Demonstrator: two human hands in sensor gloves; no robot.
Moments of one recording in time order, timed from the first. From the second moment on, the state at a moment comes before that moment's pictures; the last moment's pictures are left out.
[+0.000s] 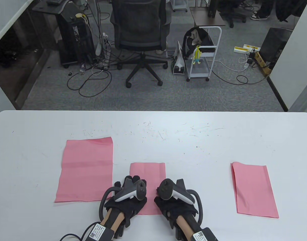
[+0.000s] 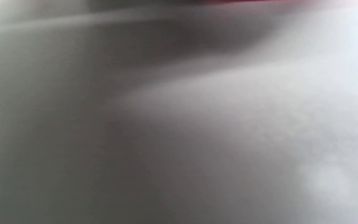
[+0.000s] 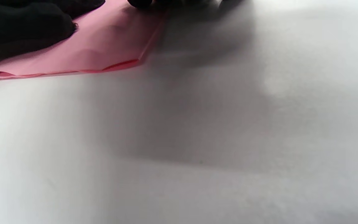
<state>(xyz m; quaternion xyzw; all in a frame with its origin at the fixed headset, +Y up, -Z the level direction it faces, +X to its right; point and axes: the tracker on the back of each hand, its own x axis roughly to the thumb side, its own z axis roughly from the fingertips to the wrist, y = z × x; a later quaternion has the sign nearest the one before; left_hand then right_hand) -0.121 -0.805 -0.335 -0.32 -0.10 -0.05 0.94 0.061 -0.775 -0.318 0.09 0.29 0.95 0.09</state>
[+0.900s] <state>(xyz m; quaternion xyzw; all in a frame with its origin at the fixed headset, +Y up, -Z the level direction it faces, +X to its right) -0.121 -0.806 -0.334 -0.31 -0.11 -0.05 0.94 0.045 -0.783 -0.411 0.00 0.30 0.95 0.11</state>
